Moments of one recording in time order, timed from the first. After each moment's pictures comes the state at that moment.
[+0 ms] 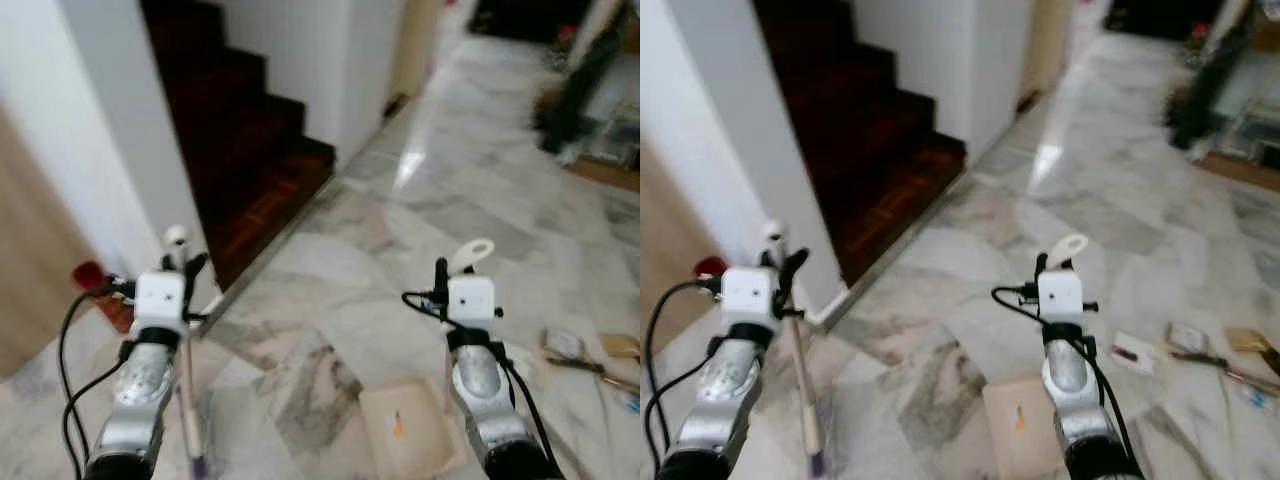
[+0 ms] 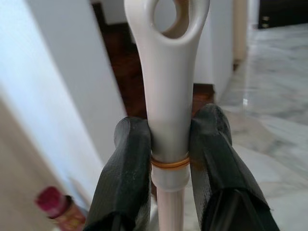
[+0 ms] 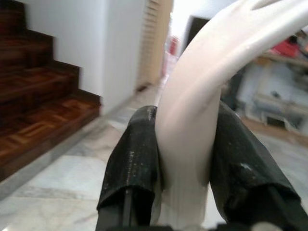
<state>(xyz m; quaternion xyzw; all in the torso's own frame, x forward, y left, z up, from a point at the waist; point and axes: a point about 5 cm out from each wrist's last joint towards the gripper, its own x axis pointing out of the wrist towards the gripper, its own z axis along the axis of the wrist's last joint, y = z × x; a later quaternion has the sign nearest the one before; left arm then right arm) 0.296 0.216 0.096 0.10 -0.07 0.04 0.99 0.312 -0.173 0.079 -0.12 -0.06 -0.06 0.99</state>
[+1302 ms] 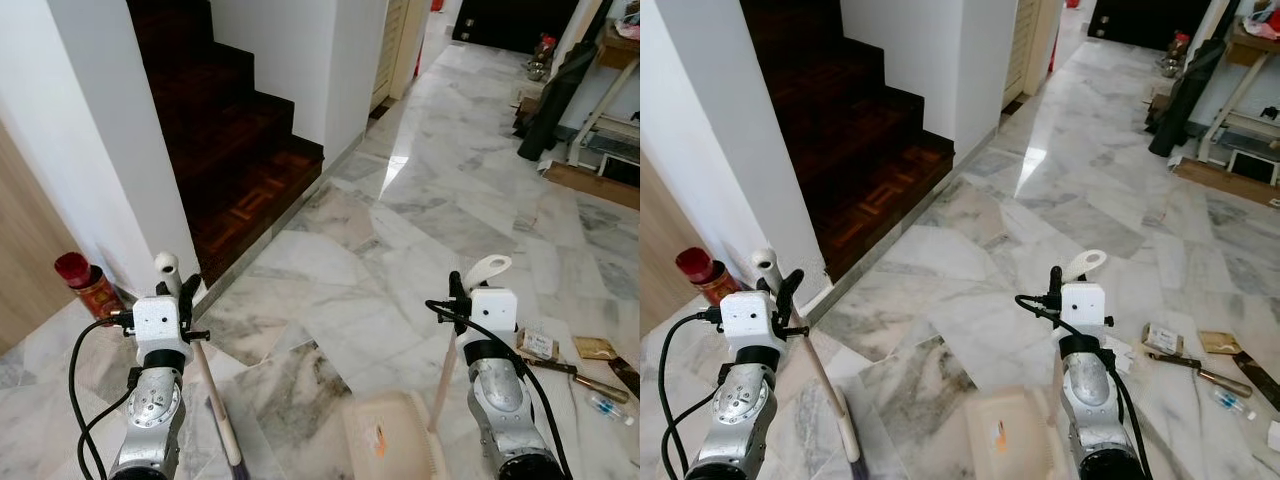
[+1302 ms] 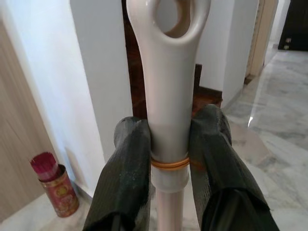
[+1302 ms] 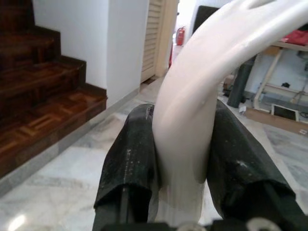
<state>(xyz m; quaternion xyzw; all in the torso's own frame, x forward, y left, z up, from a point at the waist) 0.275 0.211 0.076 0.05 -0.09 0.08 0.99 0.294 -0.195 0.066 -0.08 -0.04 -0.06 0.99</state>
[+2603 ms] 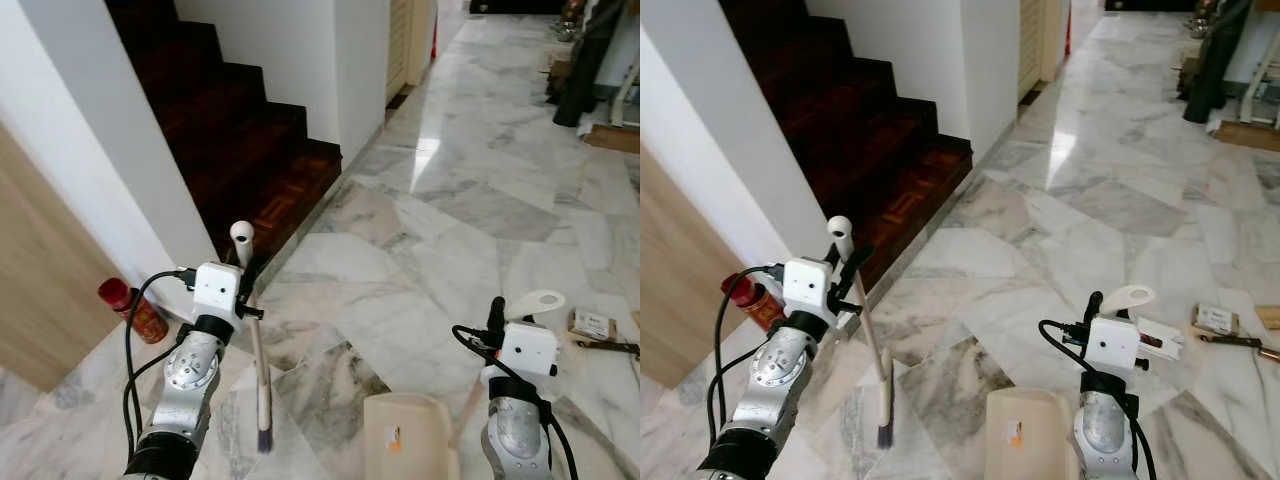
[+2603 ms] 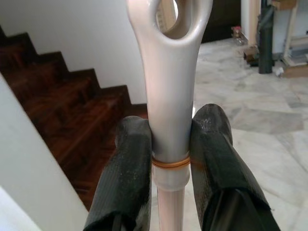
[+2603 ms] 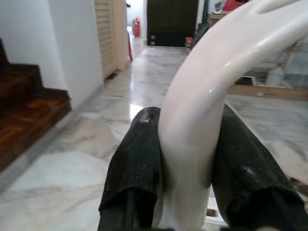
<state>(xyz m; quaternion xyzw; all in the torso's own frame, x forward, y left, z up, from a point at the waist) 0.312 0.146 0.101 0.06 -0.10 -0.10 0.99 0.248 -0.223 0.058 -0.11 -0.04 -0.18 0.98</state>
